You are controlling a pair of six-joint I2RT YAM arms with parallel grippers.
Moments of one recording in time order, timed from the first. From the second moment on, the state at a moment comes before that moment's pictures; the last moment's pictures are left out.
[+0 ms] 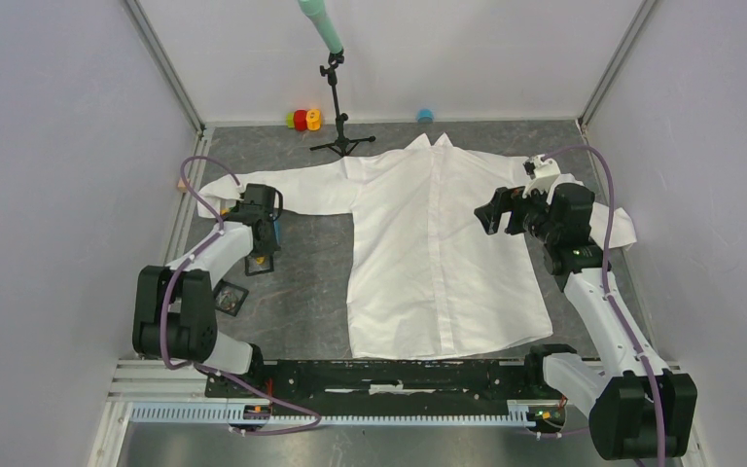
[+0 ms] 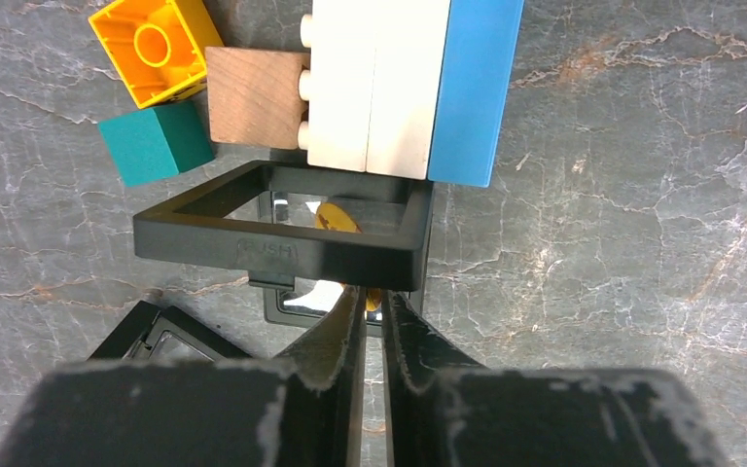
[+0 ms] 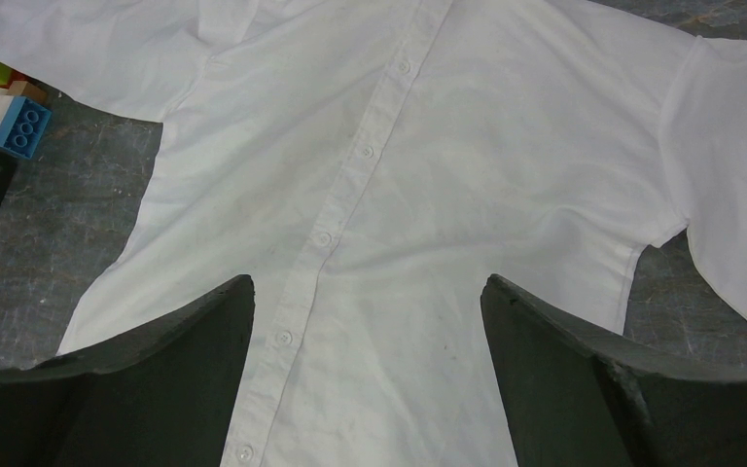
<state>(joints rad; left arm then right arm) -0.11 1.47 0.85 -0.49 -0.32 -0.26 0.04 1.00 0.70 -0.08 -0.41 0.10</state>
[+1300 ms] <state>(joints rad) -0.24 0.97 0.82 -0.61 0.35 -0.23 0.14 1.00 0.68 0.01 -0.69 0.13</state>
